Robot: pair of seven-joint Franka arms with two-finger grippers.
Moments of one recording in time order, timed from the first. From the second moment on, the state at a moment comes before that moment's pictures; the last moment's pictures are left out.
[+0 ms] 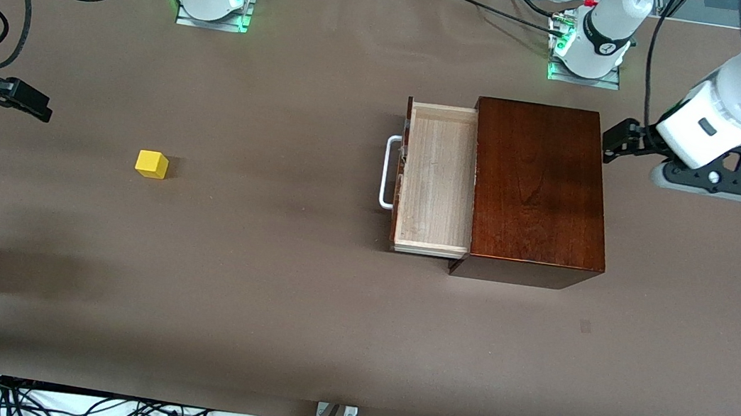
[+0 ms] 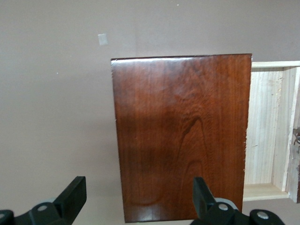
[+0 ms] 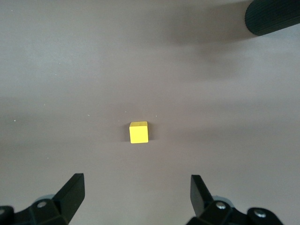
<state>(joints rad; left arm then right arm) -0.34 0.00 0.15 -1.67 -0.04 1.57 -0.18 0.16 0.16 -0.21 -1.51 0.00 1.59 0.02</state>
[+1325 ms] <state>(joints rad) -0.31 -0.02 0.17 -1.64 -0.04 1.61 -0.13 0.16 0.27 -0.16 -2.13 0.10 2.41 -0.14</state>
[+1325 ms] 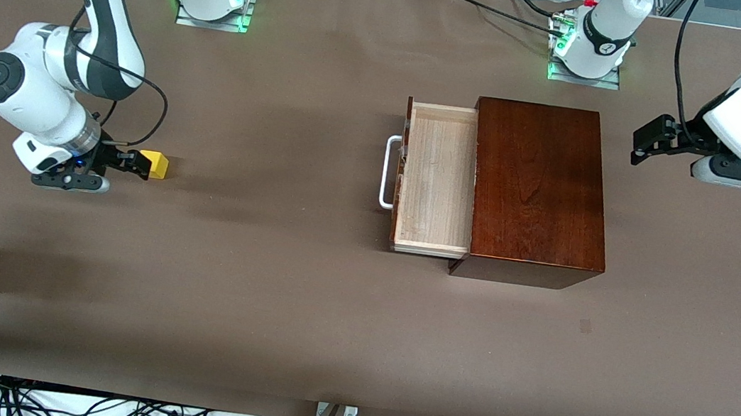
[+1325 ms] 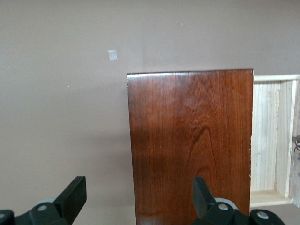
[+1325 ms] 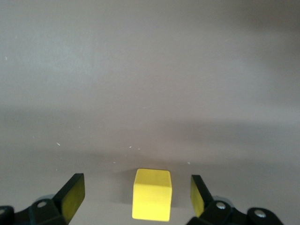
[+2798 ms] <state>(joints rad) -0.25 -0.01 0.16 -1.60 0.04 1.57 -0.07 0.16 0.38 -0.16 -2.27 0.13 2.63 -0.21</state>
